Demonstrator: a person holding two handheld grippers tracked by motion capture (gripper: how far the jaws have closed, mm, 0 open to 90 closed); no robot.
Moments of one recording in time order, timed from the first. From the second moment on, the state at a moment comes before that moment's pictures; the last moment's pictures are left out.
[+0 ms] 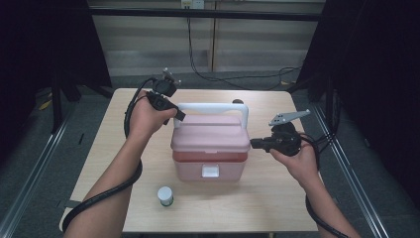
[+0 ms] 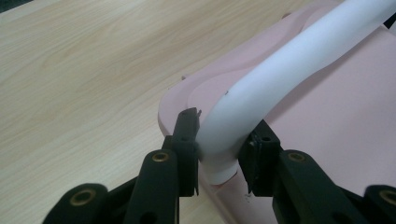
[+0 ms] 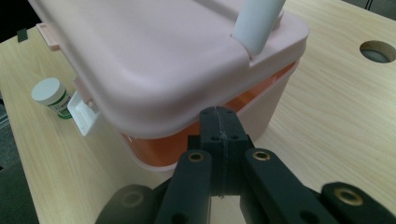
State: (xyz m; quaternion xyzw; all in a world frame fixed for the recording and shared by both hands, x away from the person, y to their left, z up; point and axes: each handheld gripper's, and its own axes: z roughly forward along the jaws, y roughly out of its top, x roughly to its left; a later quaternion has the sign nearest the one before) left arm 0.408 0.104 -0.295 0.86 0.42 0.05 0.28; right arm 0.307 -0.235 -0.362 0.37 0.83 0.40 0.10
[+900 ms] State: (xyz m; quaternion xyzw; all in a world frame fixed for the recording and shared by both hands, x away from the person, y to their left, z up) left arm 0.409 0.107 -0.290 0.86 0.41 0.06 0.30; right arm 0.315 -0.210 -0.371 0.35 0.84 0.40 0.07
